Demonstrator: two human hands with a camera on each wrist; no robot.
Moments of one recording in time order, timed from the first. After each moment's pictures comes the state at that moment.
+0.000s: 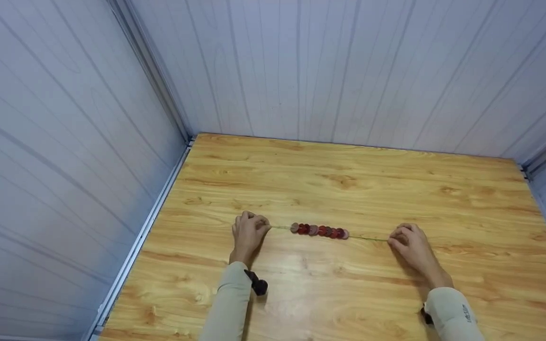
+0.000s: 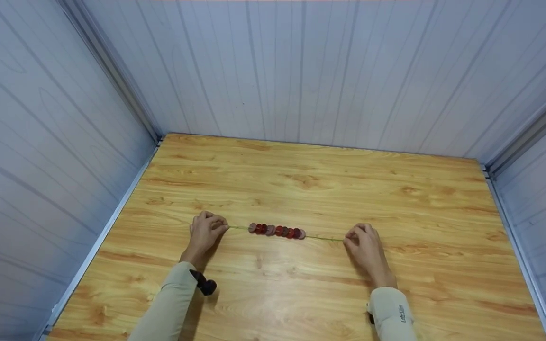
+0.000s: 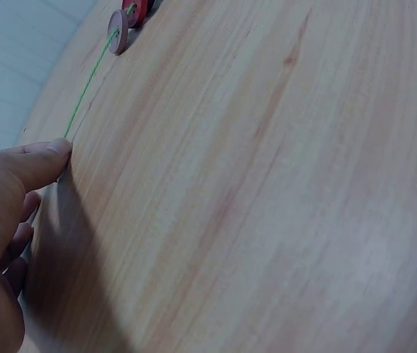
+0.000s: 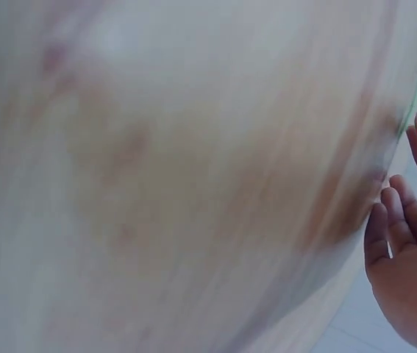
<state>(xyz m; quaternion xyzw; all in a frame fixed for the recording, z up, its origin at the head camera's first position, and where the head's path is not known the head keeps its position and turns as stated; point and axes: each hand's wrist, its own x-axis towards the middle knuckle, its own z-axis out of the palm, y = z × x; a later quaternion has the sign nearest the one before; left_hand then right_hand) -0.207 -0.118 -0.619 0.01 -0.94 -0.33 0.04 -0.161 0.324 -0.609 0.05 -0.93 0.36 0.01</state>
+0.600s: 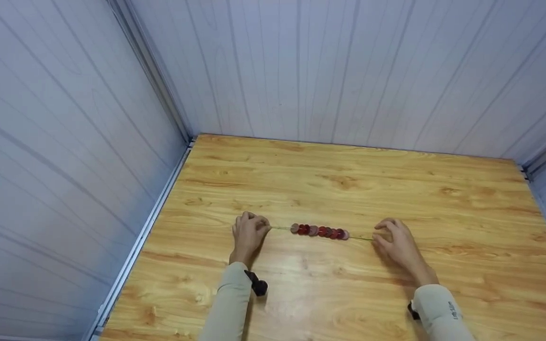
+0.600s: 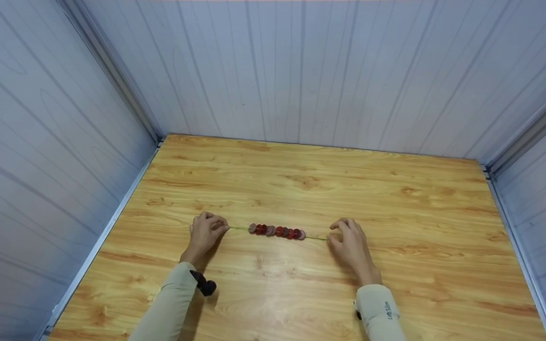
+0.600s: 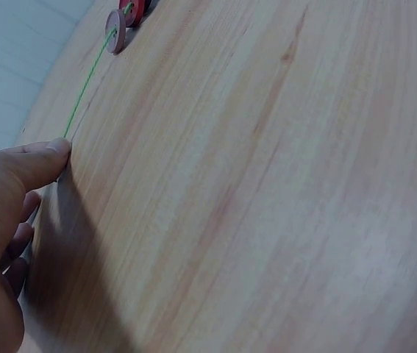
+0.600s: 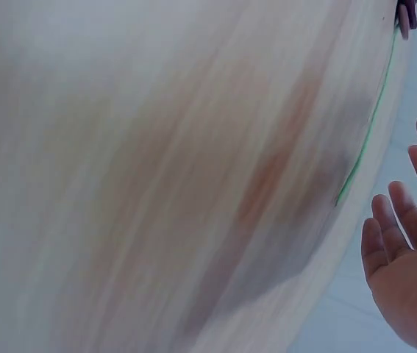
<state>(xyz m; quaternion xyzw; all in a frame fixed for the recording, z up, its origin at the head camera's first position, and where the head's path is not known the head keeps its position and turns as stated) -0.208 -0.118 -0.619 0.01 -0.94 -0.33 0.04 -0.169 0.285 -0.597 0.08 -0.92 0.37 0.04</state>
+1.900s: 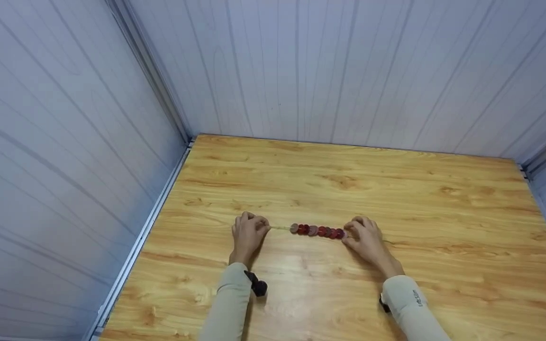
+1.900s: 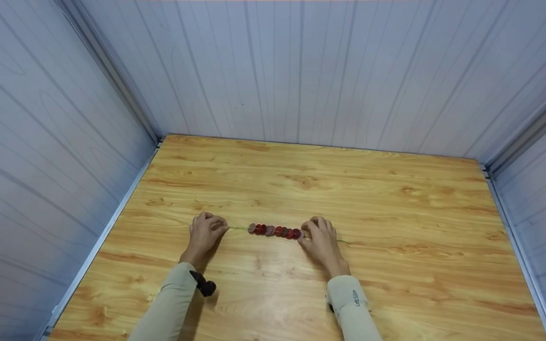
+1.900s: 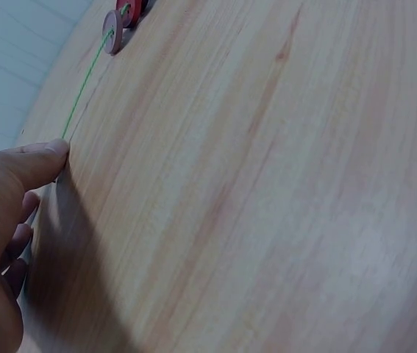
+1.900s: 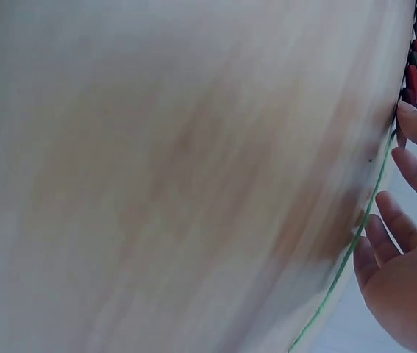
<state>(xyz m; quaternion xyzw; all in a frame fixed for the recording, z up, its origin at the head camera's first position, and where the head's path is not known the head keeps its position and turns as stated) -0.207 -0.117 -0.618 0.01 -0.94 -0.33 0.04 -0.182 0.223 -0.614 0.12 -0.93 0.34 0.02</state>
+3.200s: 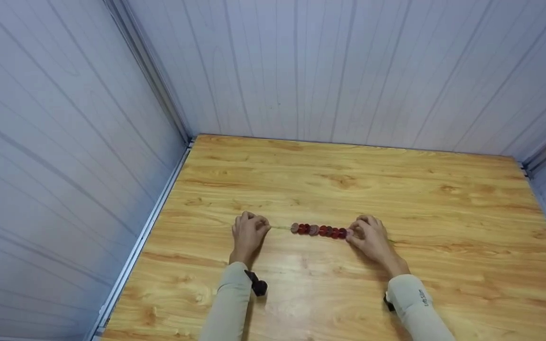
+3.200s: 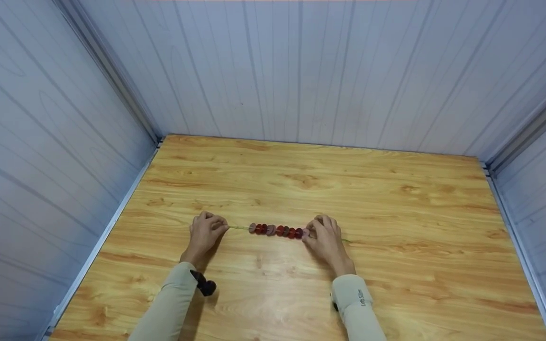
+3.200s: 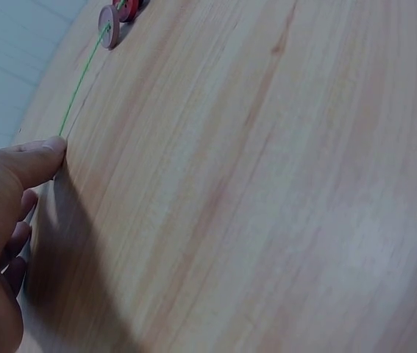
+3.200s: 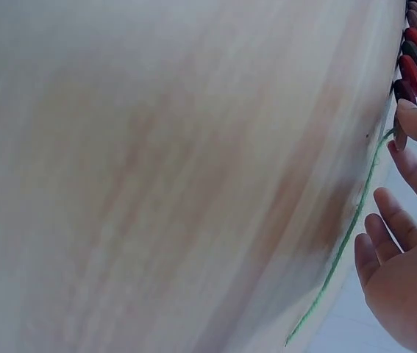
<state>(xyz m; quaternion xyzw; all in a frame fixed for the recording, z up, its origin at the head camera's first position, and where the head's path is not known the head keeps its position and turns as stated) -0.207 -0.117 -0.619 0.00 -0.94 -0.33 0.05 -0.181 0.234 -0.607 0.11 -0.93 0.34 0.02</state>
